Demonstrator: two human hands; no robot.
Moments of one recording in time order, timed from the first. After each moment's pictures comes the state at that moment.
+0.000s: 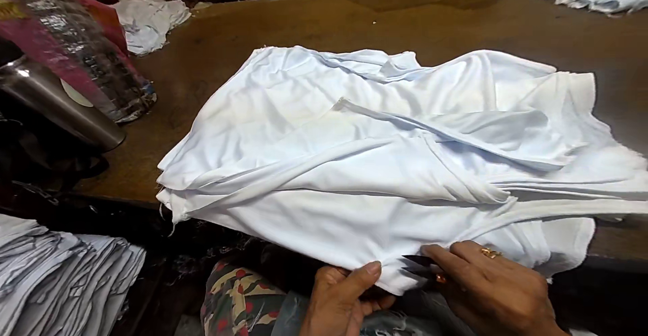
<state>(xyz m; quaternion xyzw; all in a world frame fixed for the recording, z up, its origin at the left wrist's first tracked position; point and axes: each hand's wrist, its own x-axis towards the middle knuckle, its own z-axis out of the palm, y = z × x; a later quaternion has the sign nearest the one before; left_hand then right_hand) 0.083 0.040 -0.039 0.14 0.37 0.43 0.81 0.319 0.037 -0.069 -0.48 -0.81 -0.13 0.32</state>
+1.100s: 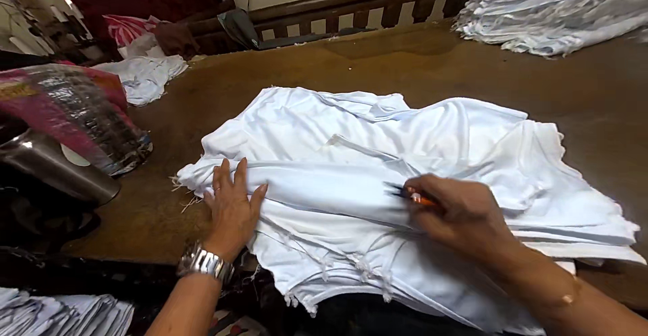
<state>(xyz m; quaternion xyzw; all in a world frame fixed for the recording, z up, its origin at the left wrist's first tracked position) -0.032 0.244 0.006 0.75 0.61 0.24 -0.02 0.334 0.168 0.009 -0.47 -0.78 -0.09 0.39</state>
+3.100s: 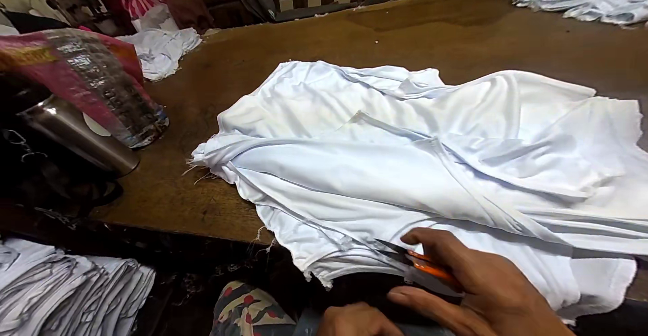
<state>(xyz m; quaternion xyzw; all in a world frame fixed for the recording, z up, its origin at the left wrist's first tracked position) 0.055 0.041 -0.014 0.68 0.40 0.32 0.51 0.279 0.077 -0.002 -0.49 -0.79 0.16 0.34</state>
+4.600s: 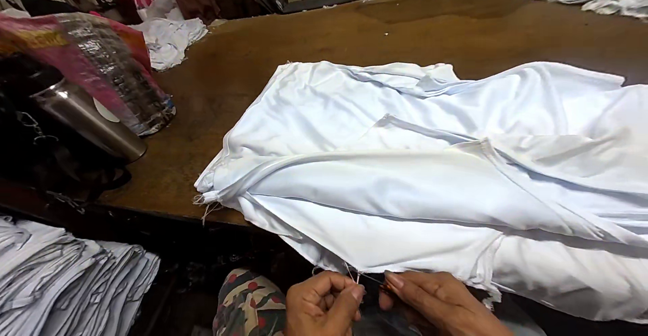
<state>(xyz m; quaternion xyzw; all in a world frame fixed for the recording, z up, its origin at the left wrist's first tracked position) 0.034 0.039 -0.023 0.49 0.44 0.49 0.57 0.244 0.047 -0.021 -0.48 -0.53 0.62 0.33</state>
